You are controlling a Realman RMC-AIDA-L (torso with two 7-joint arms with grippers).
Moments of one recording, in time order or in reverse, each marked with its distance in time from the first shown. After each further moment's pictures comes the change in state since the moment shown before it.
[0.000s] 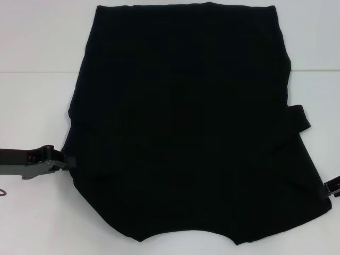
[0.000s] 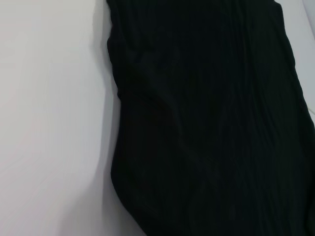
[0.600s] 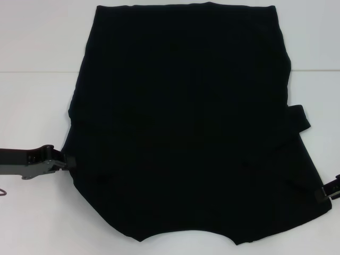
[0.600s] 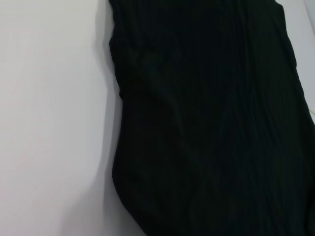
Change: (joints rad) left arm 0.000 0.000 0.001 0.000 0.000 -0.002 -0.008; right arm 0.000 0.011 -0.041 0.012 -0.001 0.033 0.000
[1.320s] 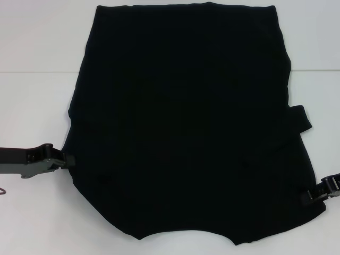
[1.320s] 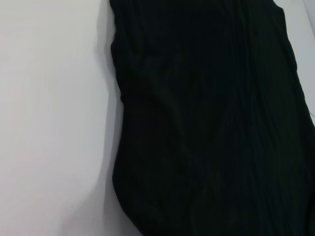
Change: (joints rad) left arm -0.001 0.001 -0.005 0.000 0.000 -0.004 -0.001; right arm 0.018 0.034 -0.025 0.003 0.005 0.004 0.006
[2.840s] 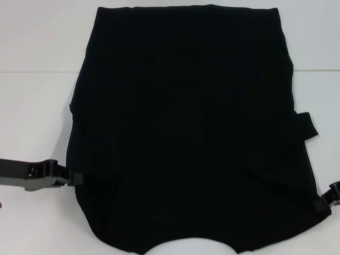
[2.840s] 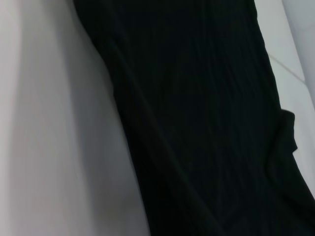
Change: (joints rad) left arm -0.002 0.013 0.024 0.013 0.020 0.170 0.063; right arm -0.007 -0.019 0.049 -0.002 -0.002 -0.091 -0.004
